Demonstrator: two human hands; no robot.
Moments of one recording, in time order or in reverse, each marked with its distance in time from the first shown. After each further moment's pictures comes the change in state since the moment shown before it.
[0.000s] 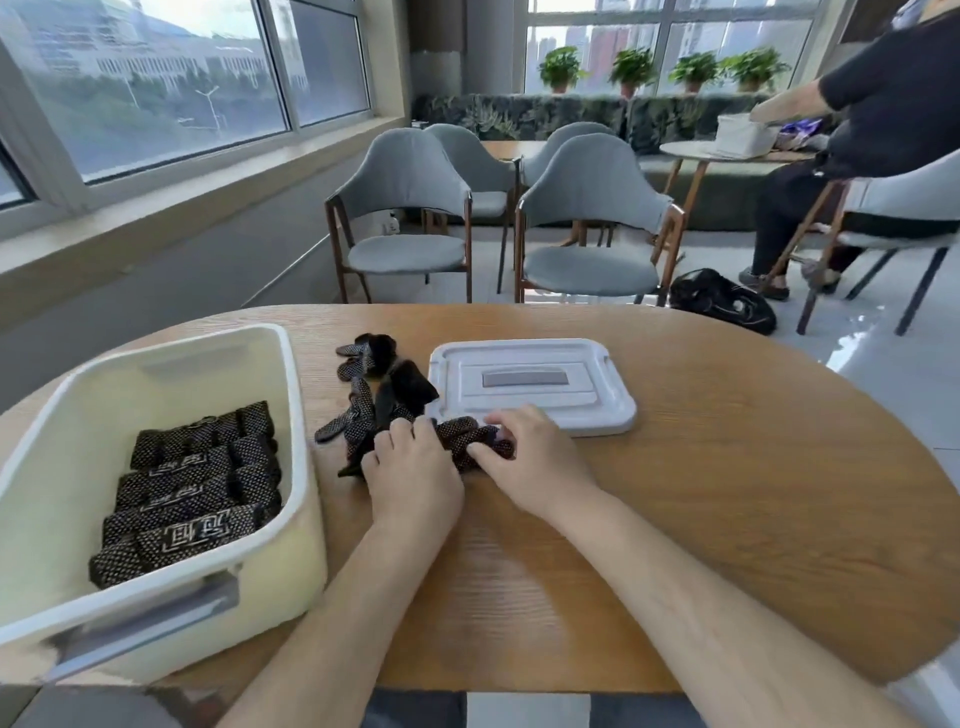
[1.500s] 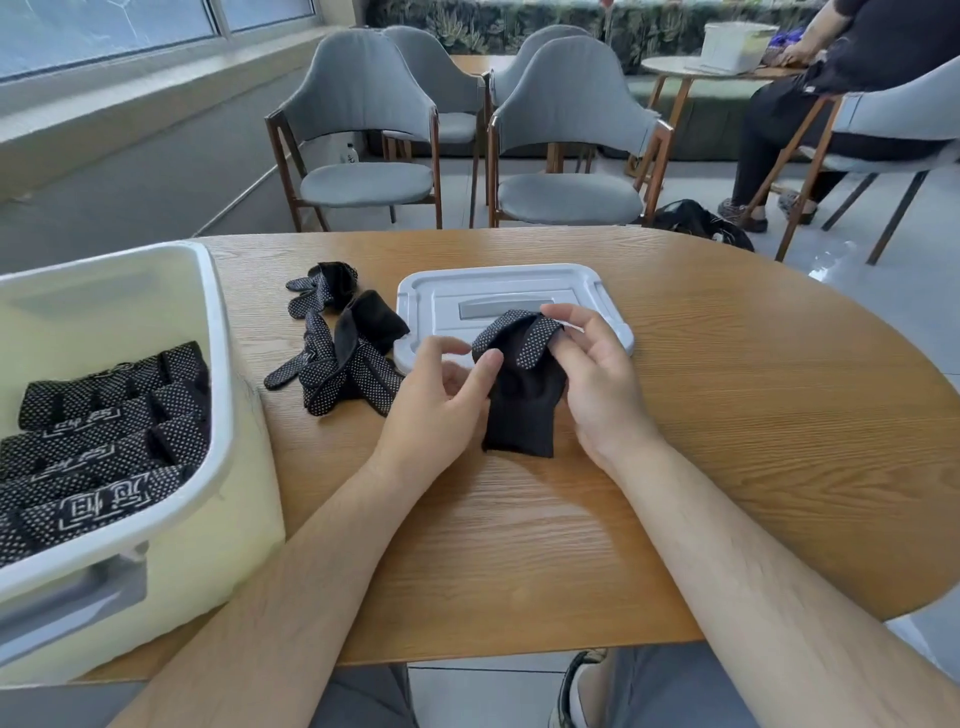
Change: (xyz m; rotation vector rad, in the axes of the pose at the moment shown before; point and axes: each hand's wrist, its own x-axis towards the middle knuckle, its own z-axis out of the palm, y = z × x) left_hand 0.008 0.014 0.019 -1.017 -0.220 0.105; right_hand -0.005 0.039 -0.011 0.998 0.278 0.148
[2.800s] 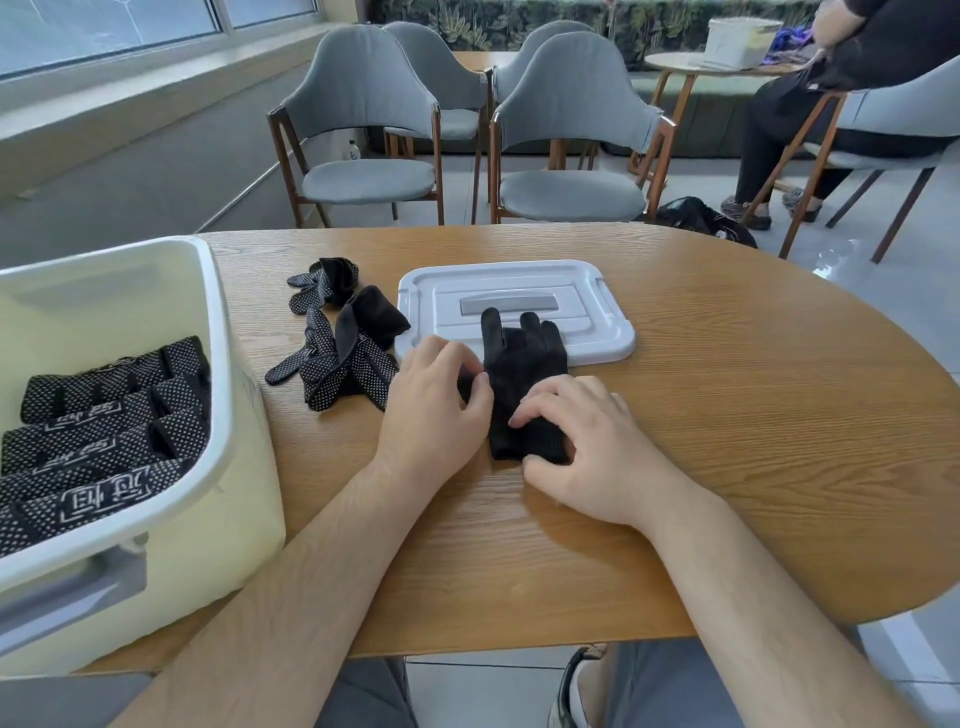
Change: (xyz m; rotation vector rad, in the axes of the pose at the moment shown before) left_hand 0.005 -0.021 0.006 0.528 0.158 0.314; right_hand -0.046 -0.002 -0.027 -1.144 -0.443 -0.251
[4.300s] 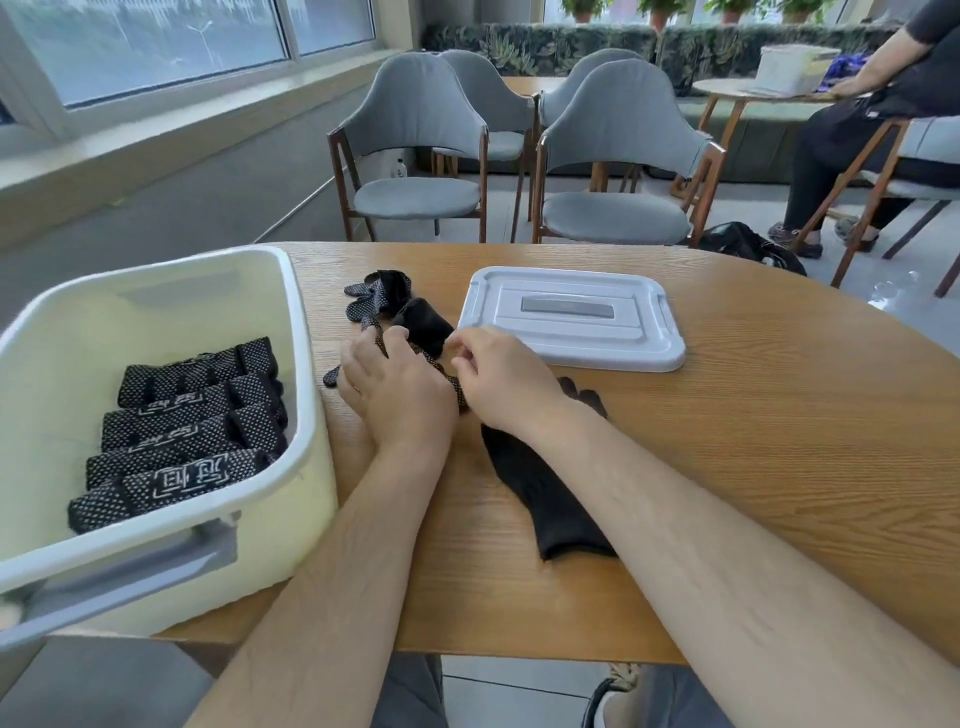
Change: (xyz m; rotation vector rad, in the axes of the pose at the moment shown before) left_hand 0.021 -0.034 -0.017 0.221 0.274 -0.503; right_hand 0.123 -0.068 0.037 0.090 0.056 0.020
